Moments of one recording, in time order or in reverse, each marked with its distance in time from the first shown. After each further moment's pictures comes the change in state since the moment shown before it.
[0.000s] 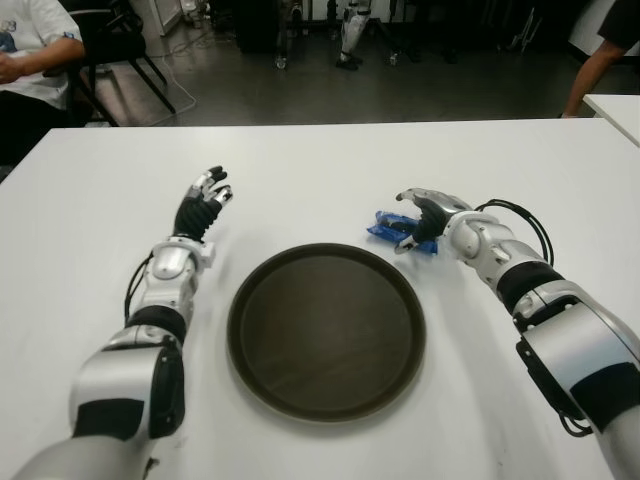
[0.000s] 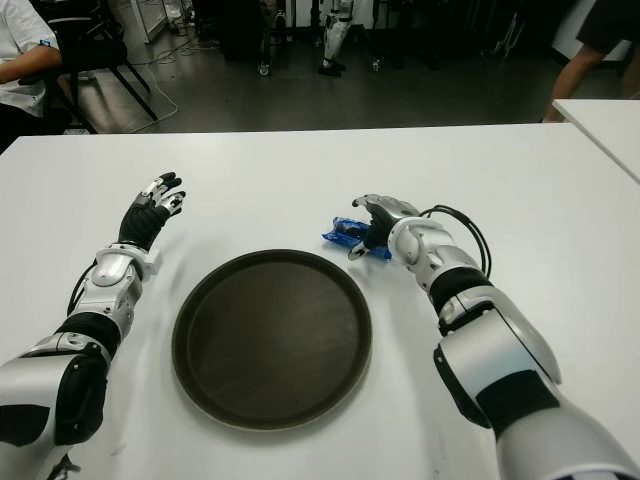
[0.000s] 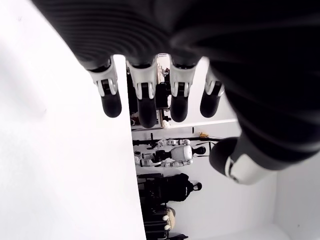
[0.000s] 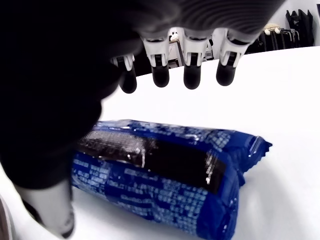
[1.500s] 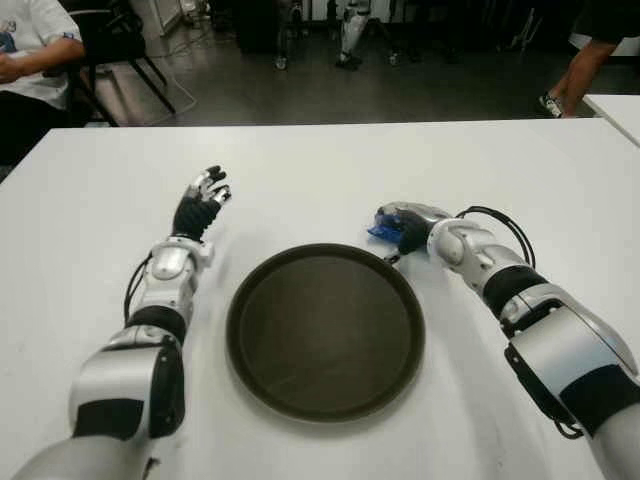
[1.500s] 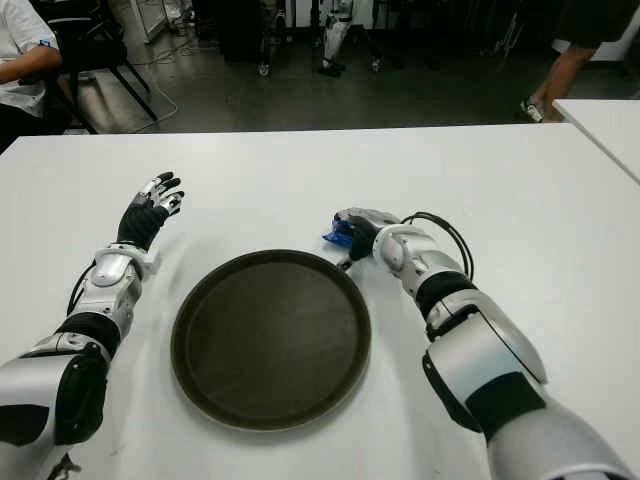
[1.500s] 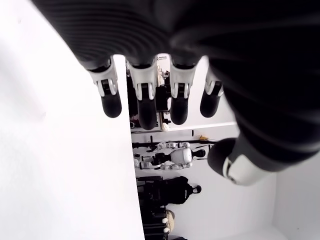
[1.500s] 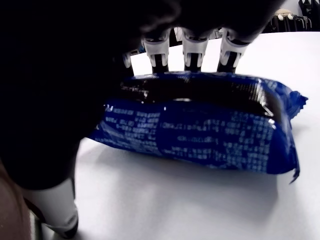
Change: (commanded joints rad) left arm -0.001 -0.005 0.009 -0.005 -0.006 0.003 0.005; right arm 0.054 0.063 0.056 0.013 -0.010 -0.028 0.054
